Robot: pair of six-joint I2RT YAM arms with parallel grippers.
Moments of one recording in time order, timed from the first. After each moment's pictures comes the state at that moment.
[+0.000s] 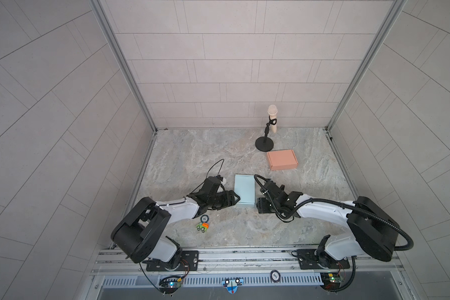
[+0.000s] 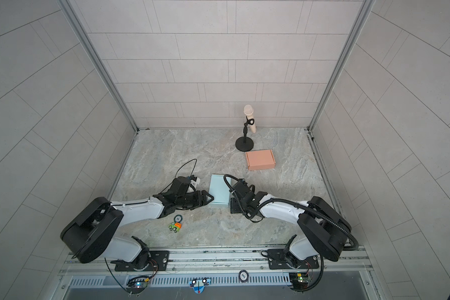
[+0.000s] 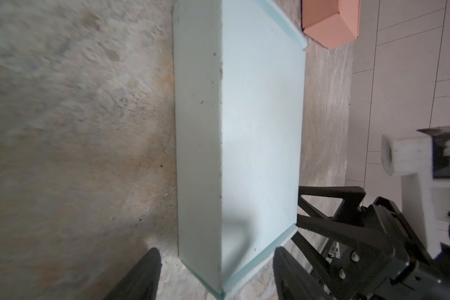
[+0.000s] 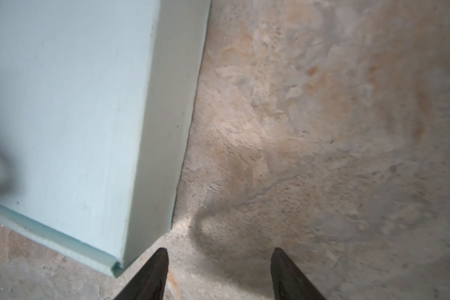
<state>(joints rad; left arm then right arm) -0.59 1.42 0.49 0.13 0.40 -0.79 0.76 1.42 0.66 -0.32 0.07 0.72</state>
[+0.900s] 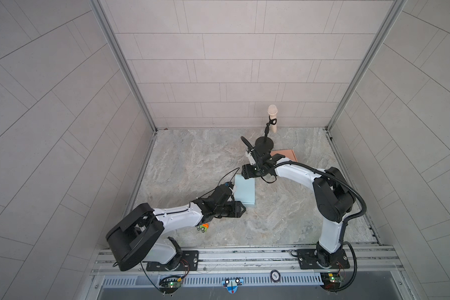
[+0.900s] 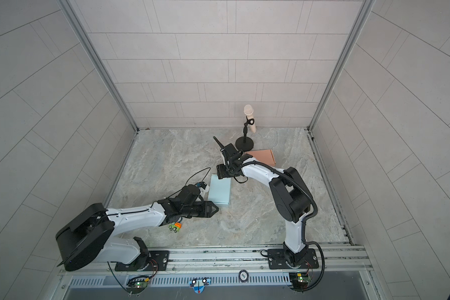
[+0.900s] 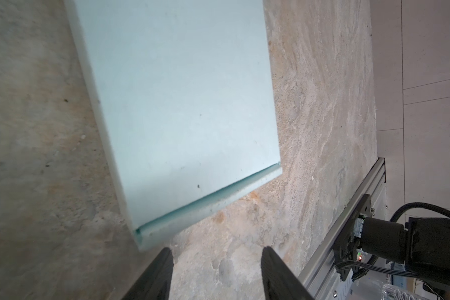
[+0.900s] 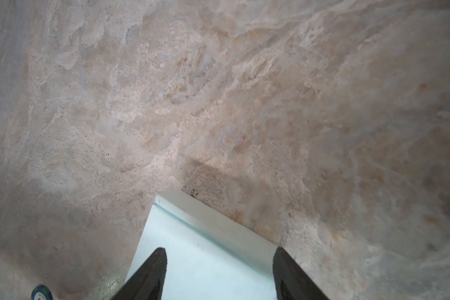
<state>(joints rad) -0.82 1.39 0.51 0.07 0.27 -0.76 0.56 1.91 1.38 -0.48 -0.12 0.37</state>
